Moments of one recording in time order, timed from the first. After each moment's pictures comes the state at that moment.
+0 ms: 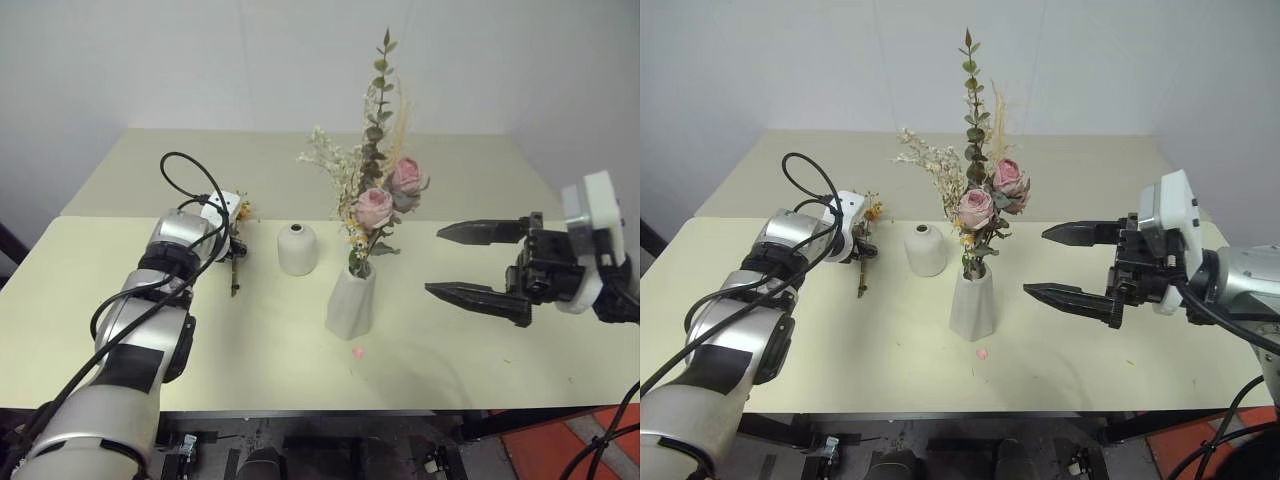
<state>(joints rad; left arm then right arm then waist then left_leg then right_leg) -1.22 0.45 -0.19 1.04 -0.06 0.82 -0.44 -0.32 -1.01 -0.40 -0.54 0.95 0.74 0.99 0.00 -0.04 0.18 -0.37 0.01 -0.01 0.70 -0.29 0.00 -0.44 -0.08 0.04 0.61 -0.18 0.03</state>
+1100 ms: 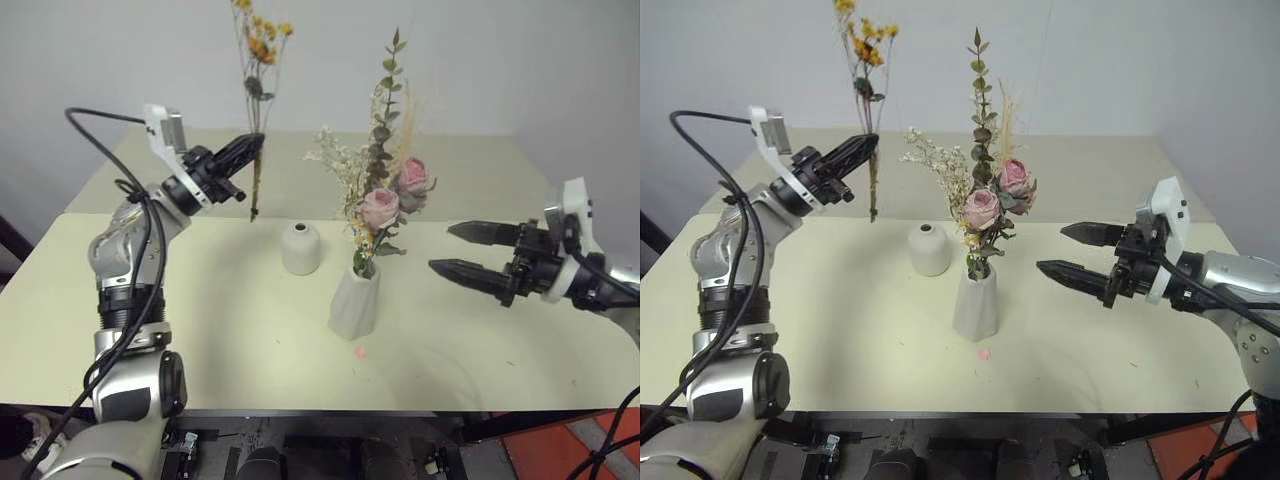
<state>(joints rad) -0.94 0.41 0.30 0.31 -0.59 0.52 -0.87 -0.37 -0.93 -0.29 -0.33 0.83 0.73 0.89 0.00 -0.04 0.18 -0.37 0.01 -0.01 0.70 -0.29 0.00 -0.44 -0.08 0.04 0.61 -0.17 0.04</state>
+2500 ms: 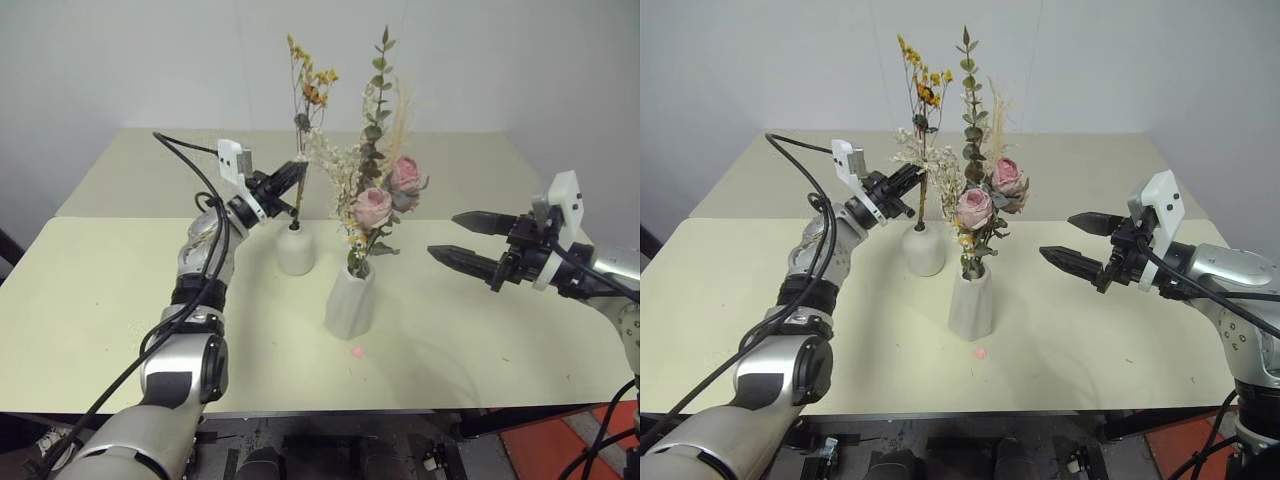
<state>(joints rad) -1.05 0.23 0.23 0.80 -0.43 0.09 -0.87 -0.41 -0.89 -0.27 -0.29 0.73 0.71 0.84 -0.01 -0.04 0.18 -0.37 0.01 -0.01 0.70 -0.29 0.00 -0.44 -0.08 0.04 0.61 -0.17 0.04</state>
